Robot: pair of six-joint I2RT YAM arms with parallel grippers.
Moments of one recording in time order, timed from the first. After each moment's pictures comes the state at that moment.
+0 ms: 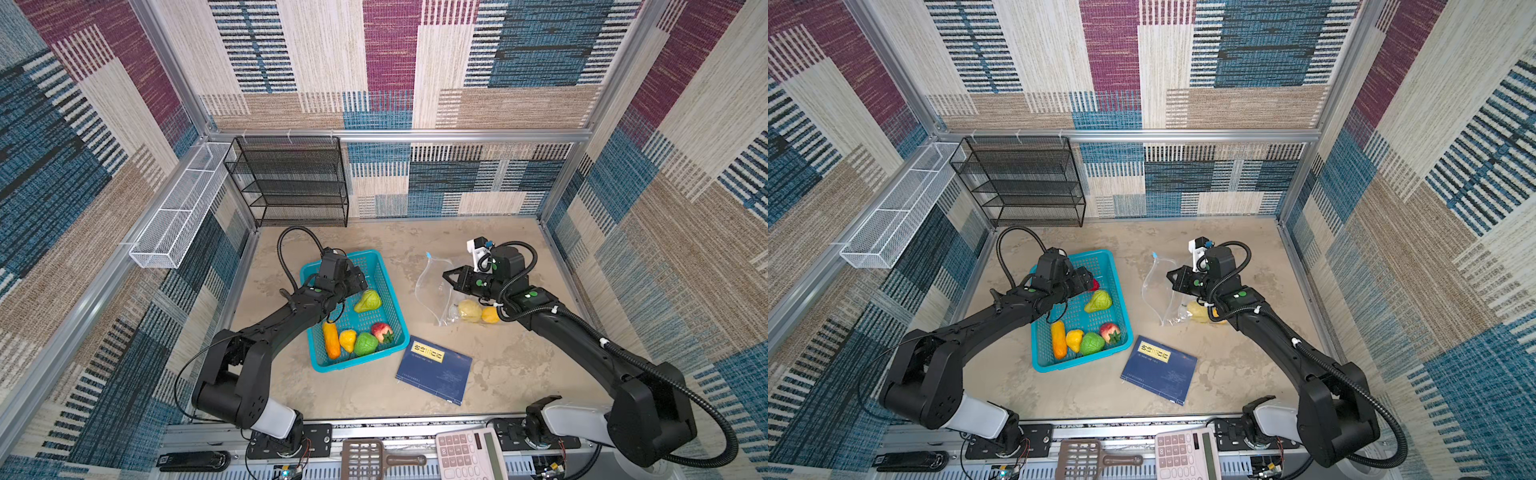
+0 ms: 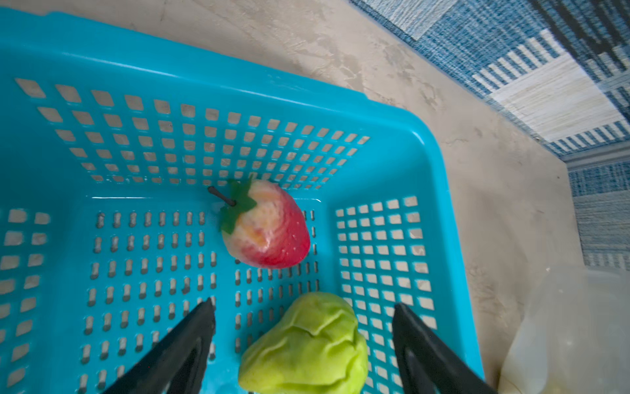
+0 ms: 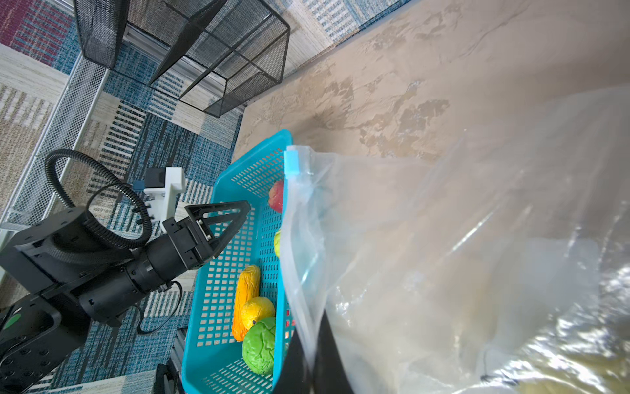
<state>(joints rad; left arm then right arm) -0.35 1.54 0.93 -0.13 -0.05 -0.69 0.36 1.27 0.88 -0.13 -0.42 0.66</state>
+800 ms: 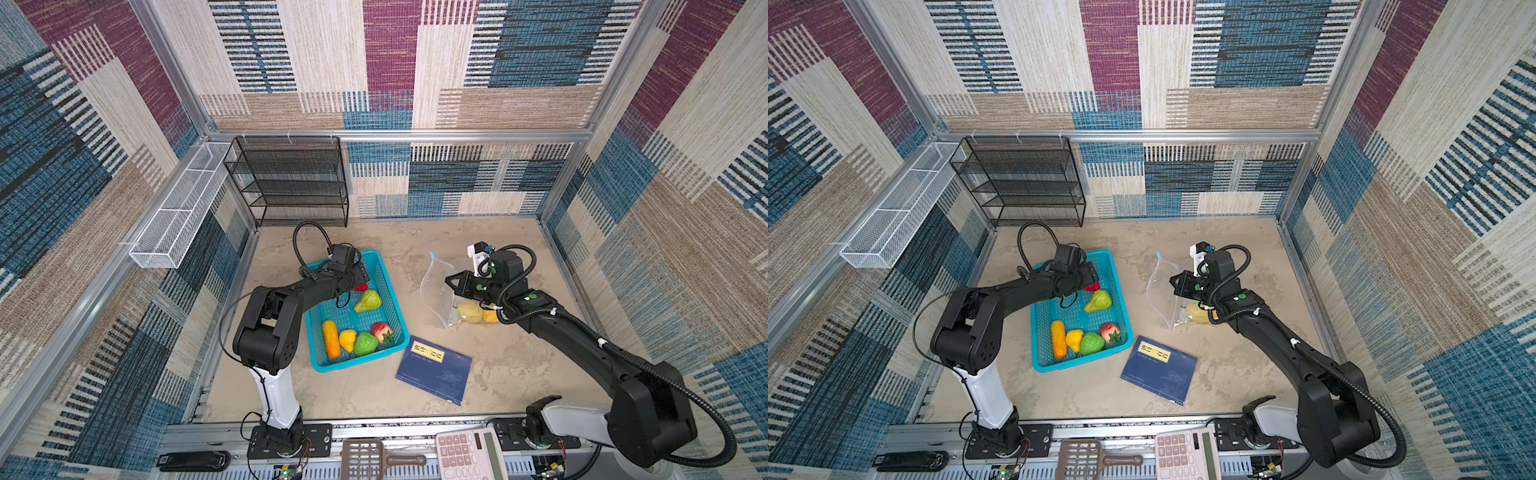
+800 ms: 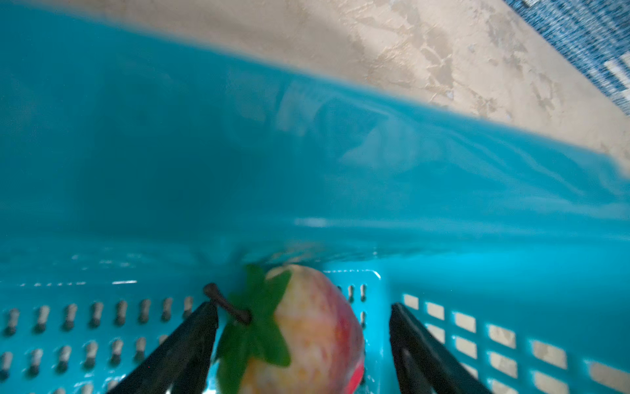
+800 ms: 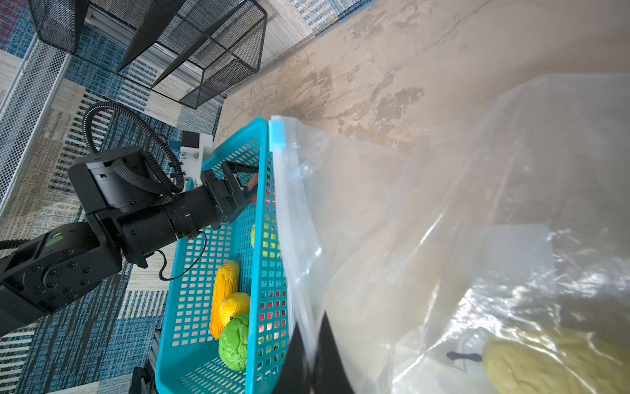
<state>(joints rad) -0.31 1.87 1.15 -0.18 -0.08 -0.68 0.35 1.27 0.85 -0.15 -0.39 0.62</state>
